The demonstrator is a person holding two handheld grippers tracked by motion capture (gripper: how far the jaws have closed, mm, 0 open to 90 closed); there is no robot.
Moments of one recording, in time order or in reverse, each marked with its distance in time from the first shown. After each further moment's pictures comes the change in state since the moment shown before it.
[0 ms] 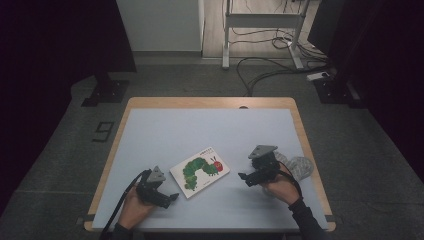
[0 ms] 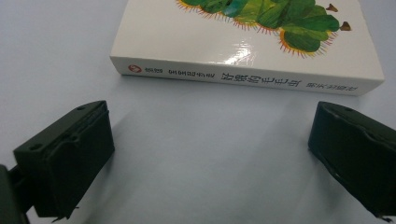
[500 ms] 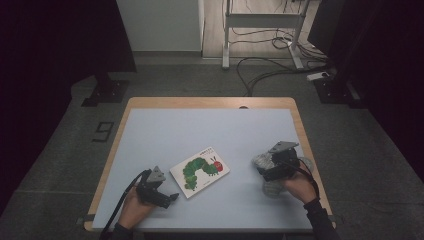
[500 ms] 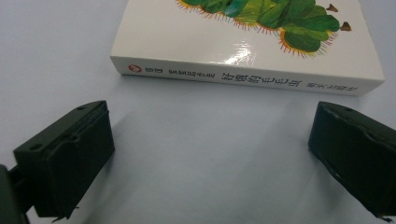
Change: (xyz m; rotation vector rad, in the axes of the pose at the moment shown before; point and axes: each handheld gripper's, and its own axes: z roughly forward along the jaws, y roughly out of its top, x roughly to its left) left arm 0.000 0.000 0.000 -0.002 0.001 -0.002; right arm -0.039 -0.027 -0.028 0.039 -0.120 0.104
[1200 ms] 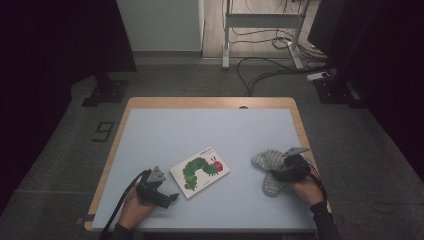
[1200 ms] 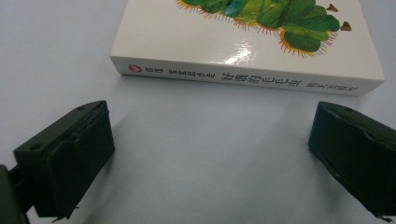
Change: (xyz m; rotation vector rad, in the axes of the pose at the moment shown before) left arm 0.000 0.000 0.000 0.000 0.000 0.001; right arm -0.034 -0.051 0.020 0.086 -0.037 0.127
